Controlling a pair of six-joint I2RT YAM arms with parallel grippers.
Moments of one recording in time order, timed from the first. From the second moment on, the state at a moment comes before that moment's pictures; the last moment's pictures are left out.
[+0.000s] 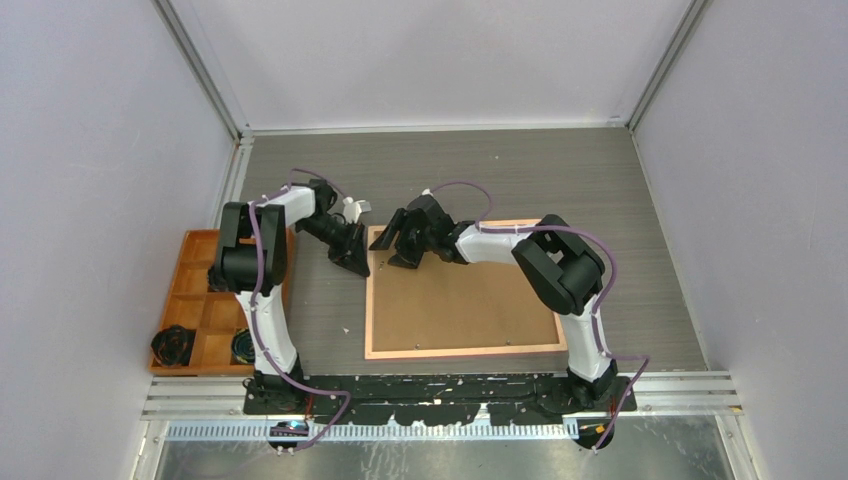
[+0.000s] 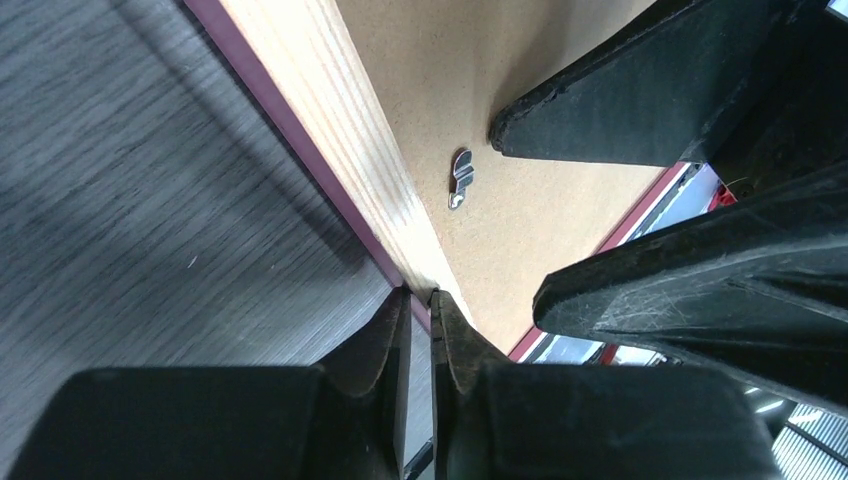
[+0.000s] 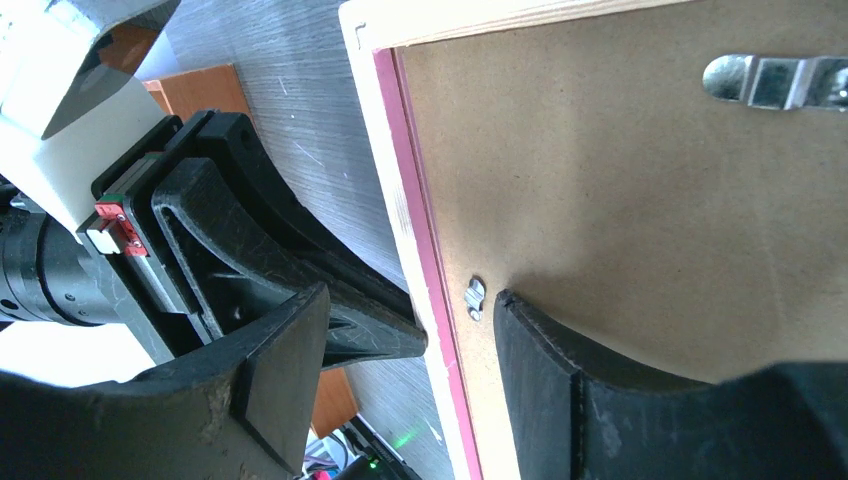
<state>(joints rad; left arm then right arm) -0.11 2.02 1.30 -0.94 0.75 0.22 0.79 2.06 1.27 0.12 -0.22 1.23</state>
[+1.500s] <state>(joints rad) -0.11 1.99 1.27 -0.91 0.73 0.21 0.81 2.15 1.36 0.14 -0.26 1.28</state>
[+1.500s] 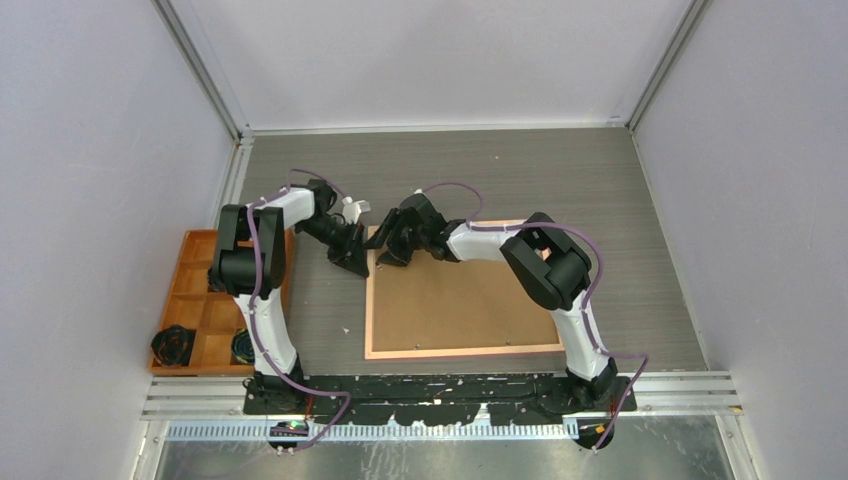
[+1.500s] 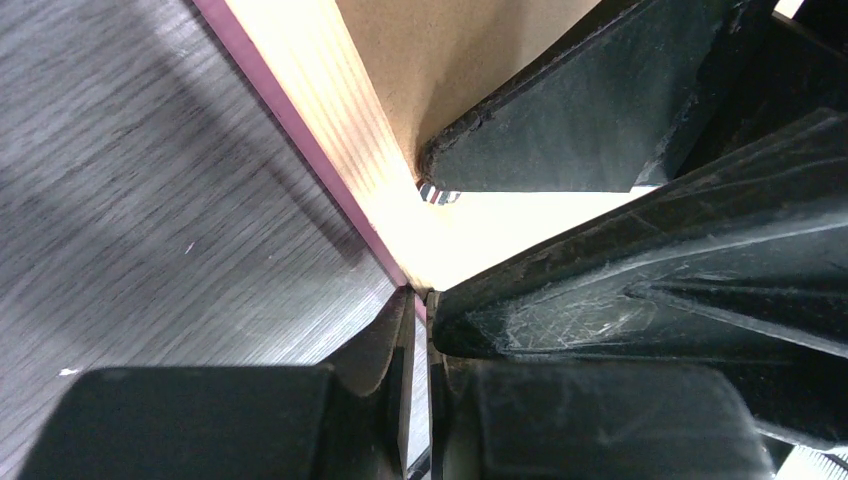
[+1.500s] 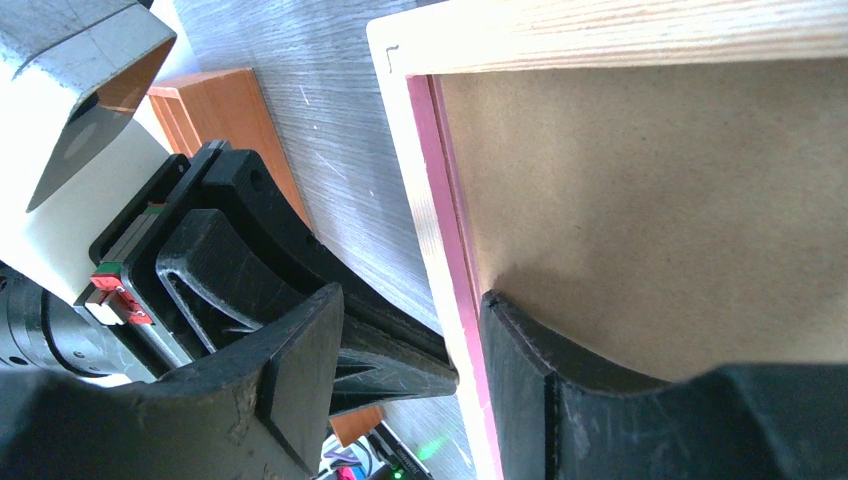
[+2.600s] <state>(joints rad) -0.11 1.99 1.27 -0.91 0.73 0.21 0.80 2.15 1.42 0.01 -0.30 1.16</state>
